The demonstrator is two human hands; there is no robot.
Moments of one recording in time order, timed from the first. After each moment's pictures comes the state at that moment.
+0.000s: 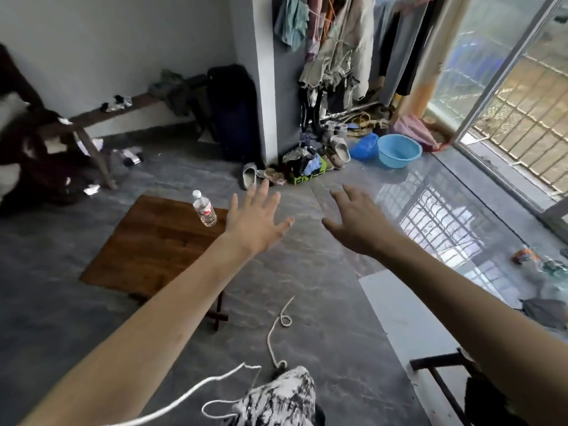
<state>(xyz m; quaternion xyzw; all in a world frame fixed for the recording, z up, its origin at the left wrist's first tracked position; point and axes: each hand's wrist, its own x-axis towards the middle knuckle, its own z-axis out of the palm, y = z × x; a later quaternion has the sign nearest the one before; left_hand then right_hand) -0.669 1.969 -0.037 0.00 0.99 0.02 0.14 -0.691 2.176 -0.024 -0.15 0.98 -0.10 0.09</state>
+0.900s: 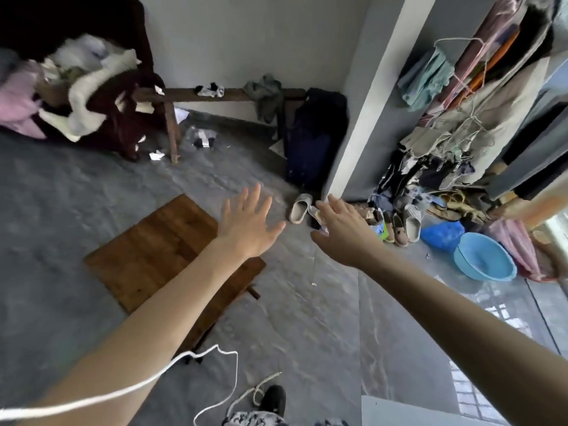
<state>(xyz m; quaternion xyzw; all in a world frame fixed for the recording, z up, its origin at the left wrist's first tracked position) -0.910 1.826 -0.049 -0.22 0.96 0.07 0.13 -1.009 2.000 -0.022 -0.38 0.91 -0.05 0.13</state>
